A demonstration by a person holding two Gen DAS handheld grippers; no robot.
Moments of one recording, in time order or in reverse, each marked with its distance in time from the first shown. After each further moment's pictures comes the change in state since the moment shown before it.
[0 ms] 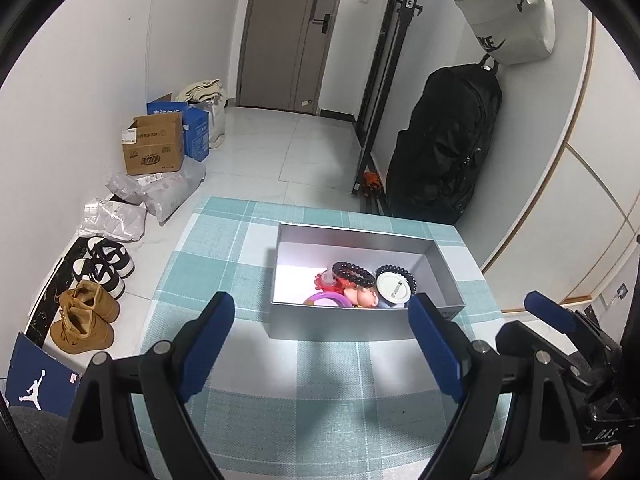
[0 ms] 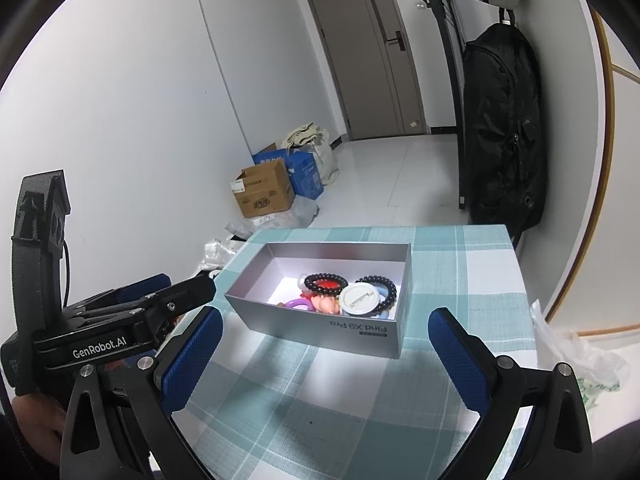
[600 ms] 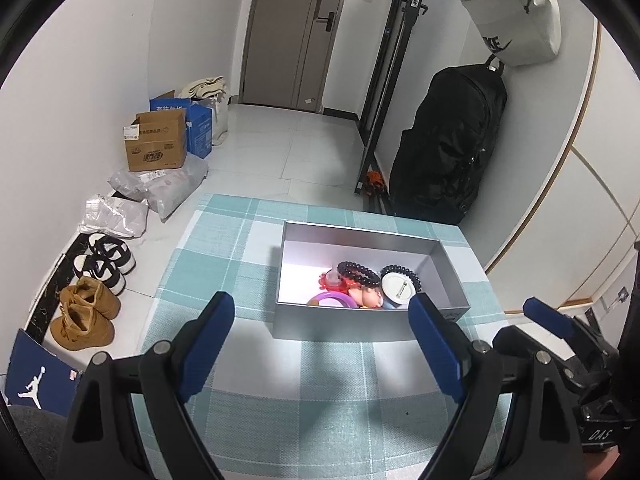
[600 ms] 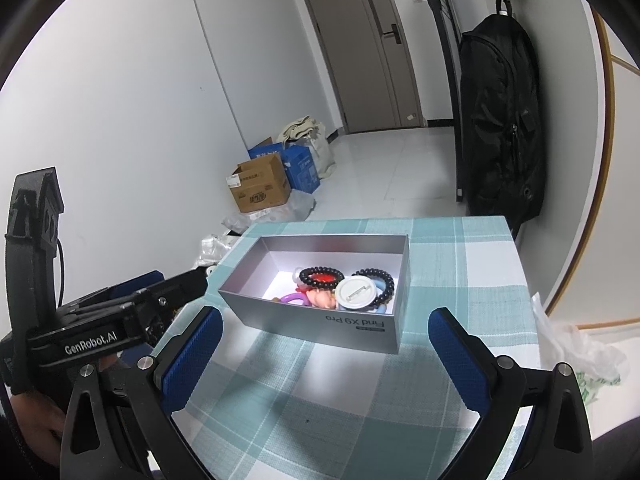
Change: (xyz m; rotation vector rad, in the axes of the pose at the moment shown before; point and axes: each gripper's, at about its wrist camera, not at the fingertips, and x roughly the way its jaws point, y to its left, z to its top) left arm 0.000 0.006 0.001 -0.022 0.008 0.003; right arm 0.004 -0.001 -0.003 0.012 0.023 -0.006
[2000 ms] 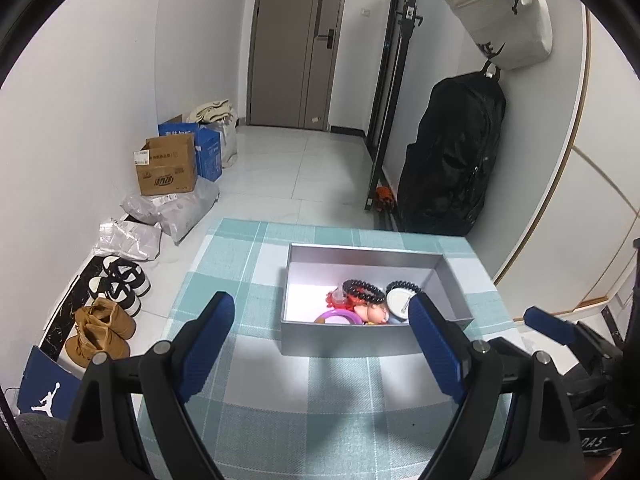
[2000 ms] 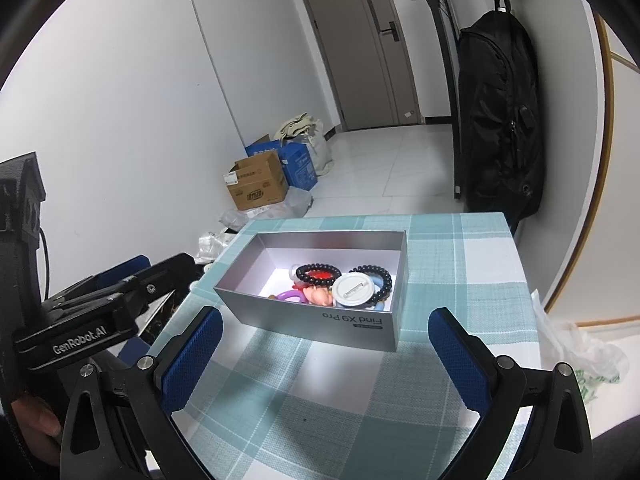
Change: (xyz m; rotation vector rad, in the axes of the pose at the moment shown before) left arm -0.011 -0.011 0.002 0.047 -0.081 0.056; right arm 0.003 -0.001 -0.002 0.005 0.009 -0.007
